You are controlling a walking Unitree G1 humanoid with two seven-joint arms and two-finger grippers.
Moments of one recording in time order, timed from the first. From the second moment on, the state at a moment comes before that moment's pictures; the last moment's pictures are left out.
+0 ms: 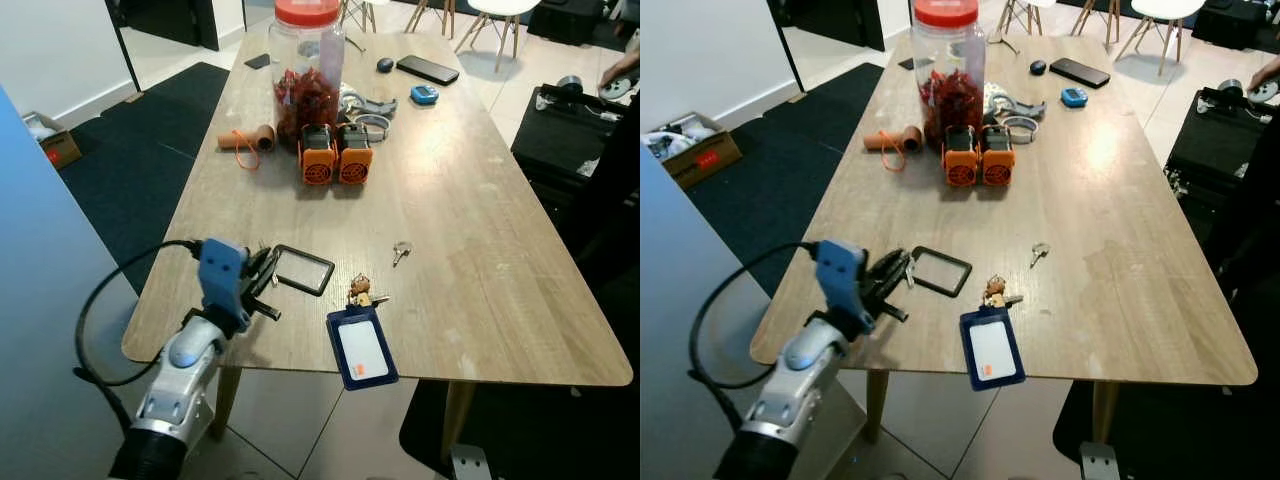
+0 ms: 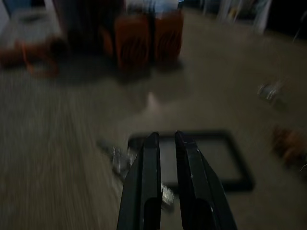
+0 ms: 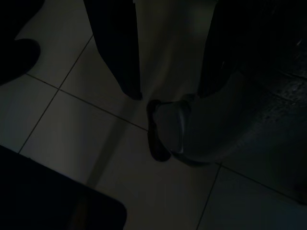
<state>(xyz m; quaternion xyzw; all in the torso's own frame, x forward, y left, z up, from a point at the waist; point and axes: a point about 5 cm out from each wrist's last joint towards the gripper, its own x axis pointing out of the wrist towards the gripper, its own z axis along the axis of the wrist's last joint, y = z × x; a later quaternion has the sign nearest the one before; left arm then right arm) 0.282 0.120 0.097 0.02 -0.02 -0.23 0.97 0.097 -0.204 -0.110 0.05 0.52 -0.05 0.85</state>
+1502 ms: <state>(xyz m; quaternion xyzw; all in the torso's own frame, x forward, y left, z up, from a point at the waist) 0.312 0.081 0.092 0.03 0.06 -0.09 0.99 0.103 -0.206 -0.108 0.05 0.52 -0.05 0.85</state>
